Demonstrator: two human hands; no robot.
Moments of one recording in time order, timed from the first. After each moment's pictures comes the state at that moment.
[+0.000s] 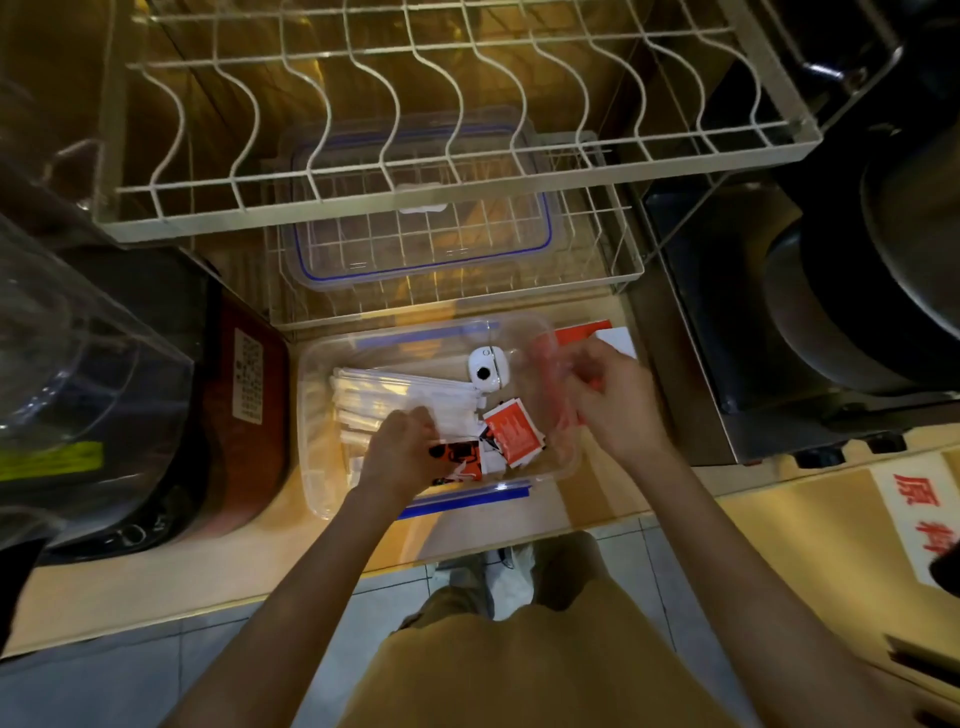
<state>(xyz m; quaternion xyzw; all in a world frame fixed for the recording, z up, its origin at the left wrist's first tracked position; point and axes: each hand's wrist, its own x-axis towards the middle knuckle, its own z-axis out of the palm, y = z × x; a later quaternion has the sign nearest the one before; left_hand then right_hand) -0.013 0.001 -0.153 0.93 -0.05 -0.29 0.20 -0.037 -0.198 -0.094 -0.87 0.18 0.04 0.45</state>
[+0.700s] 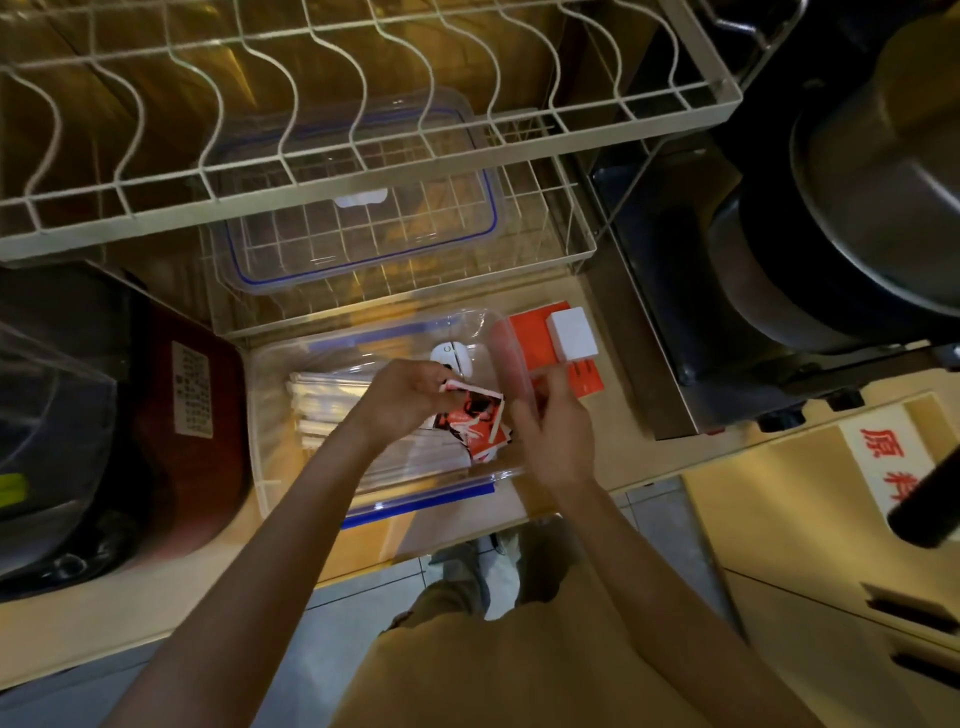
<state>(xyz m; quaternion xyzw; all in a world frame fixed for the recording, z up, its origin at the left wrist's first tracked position) 0.021 -0.036 -0.113 0.82 -0.07 -0.36 0.43 -0.073 -0.180 -0.144 -0.87 0.27 0.03 0.42</state>
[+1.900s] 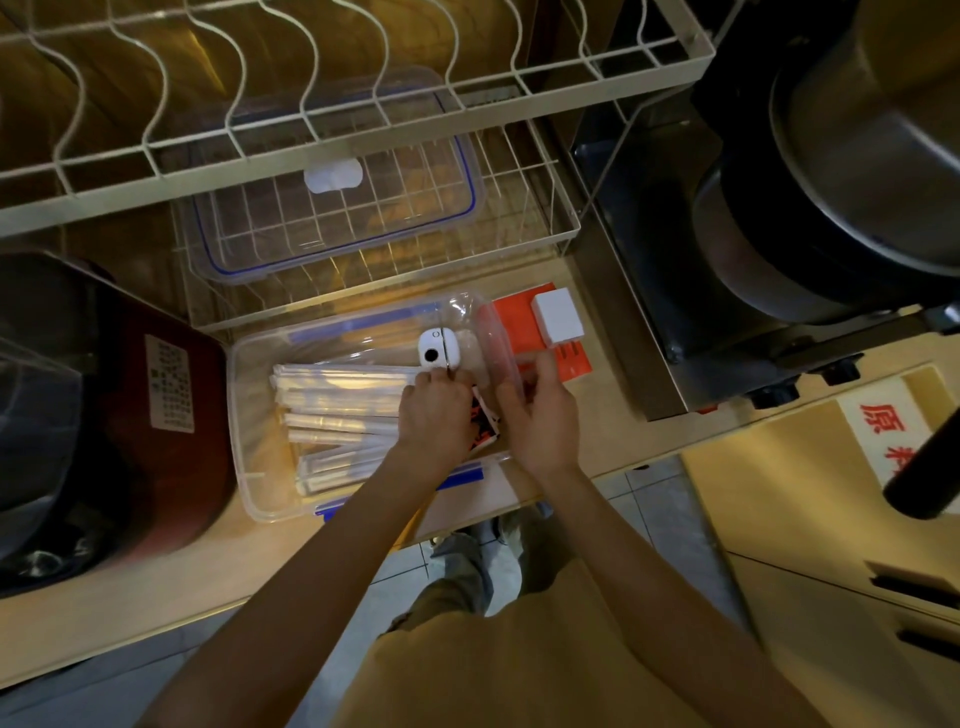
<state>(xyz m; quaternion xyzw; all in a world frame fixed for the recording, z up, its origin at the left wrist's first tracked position) -0.018 -0.079 -0.161 0.95 -0.23 -0.22 0.04 -0.077 -0.176 -0.148 -0.84 0.27 -0.03 0.48</state>
